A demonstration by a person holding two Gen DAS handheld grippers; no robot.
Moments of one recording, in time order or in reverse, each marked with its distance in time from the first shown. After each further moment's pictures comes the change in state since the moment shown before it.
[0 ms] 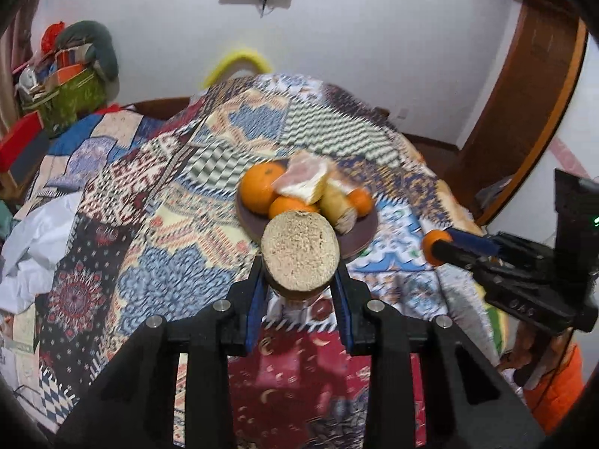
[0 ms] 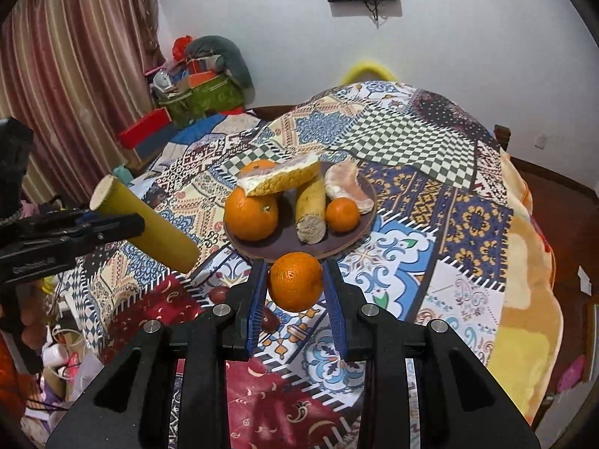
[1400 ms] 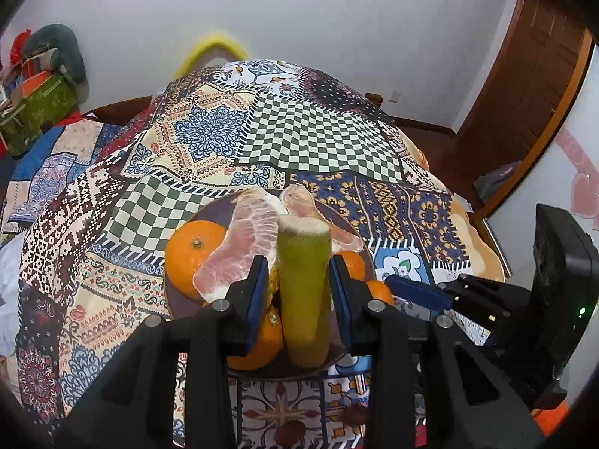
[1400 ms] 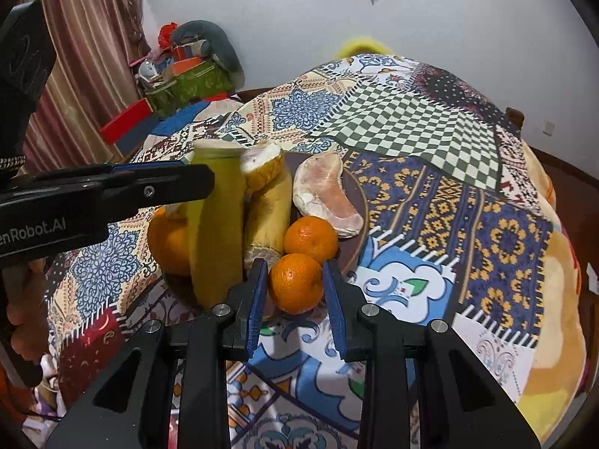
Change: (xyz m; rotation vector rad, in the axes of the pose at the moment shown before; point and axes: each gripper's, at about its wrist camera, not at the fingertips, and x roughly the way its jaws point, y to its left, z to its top) left arm 0.120 -0.027 0.074 0.039 0.078 -0.028; right arm 0.082 -0.038 0.025 0.019 0.072 0.020
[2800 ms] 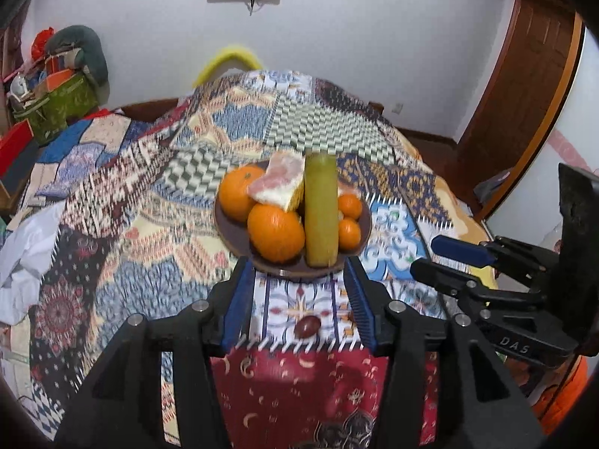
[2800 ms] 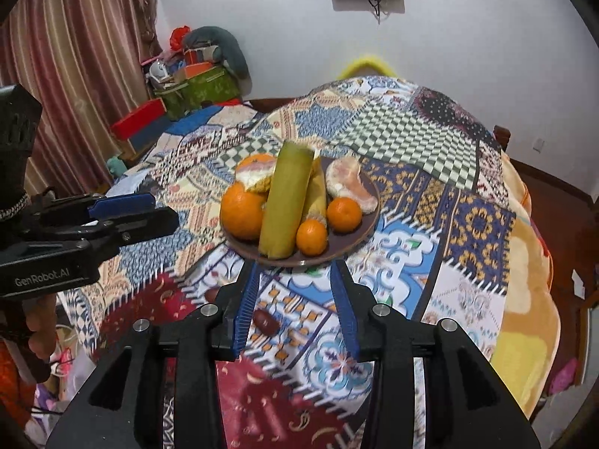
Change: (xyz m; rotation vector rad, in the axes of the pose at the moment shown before) left arm -0.083 0.010 -0.082 -0.015 -0.046 0.030; right arm -0.063 0.047 -0.032 -0.041 -0.027 -0.044
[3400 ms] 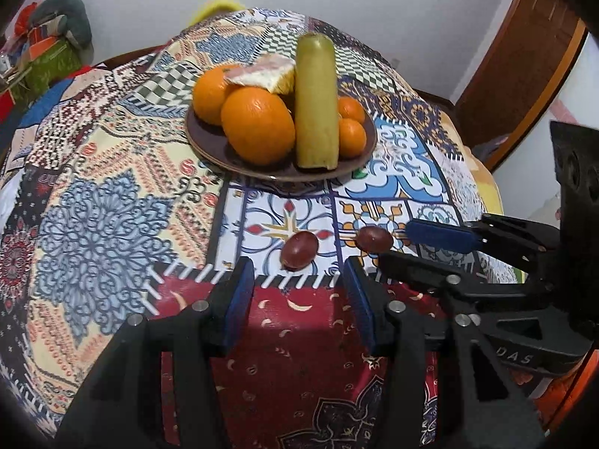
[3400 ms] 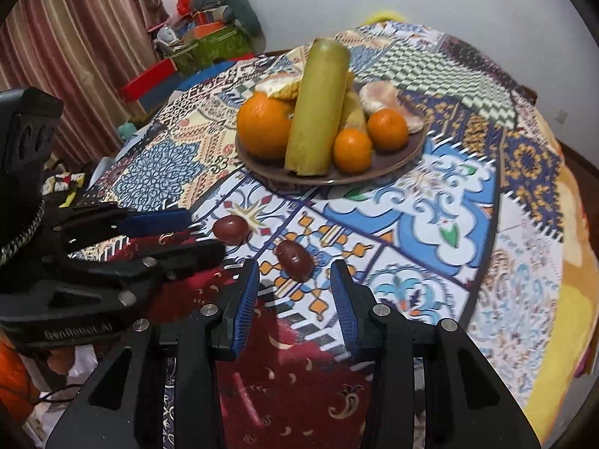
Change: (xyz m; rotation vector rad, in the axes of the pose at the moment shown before) left arm 0.053 -0.003 -0.053 0.008 0.152 -0.031; right arm 0.044 0.012 -0.037 0.007 0.151 0.079
